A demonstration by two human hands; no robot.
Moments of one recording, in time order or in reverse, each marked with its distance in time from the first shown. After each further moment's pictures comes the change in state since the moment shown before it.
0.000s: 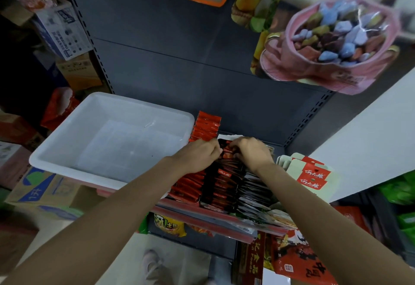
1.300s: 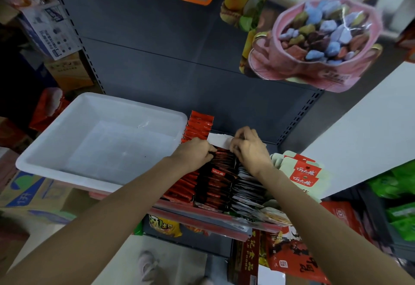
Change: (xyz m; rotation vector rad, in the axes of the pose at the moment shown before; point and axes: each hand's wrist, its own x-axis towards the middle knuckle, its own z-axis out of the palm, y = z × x) left_hand 0.010 0.004 0.004 0.121 0.014 0.011; right_hand -0.020 0.009 -0.002 0.127 0.247 -0.054
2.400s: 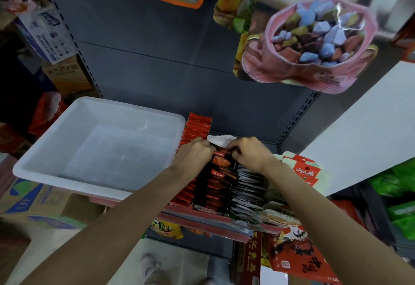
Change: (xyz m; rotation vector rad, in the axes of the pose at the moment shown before) left_hand -0.003 0.006 0.012 0.371 0.244 0.128; right_hand 0.014 0.003 -0.013 0.047 -0.341 0.094
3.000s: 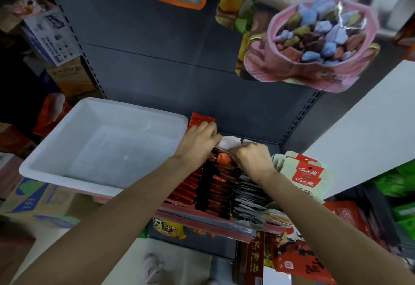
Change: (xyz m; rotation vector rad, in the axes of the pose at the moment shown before) left_hand 0.016 -0.013 -0.007 0.080 0.143 0.082; right_hand -0.015 -0.012 0.014 -0.455 0.195 -0.097
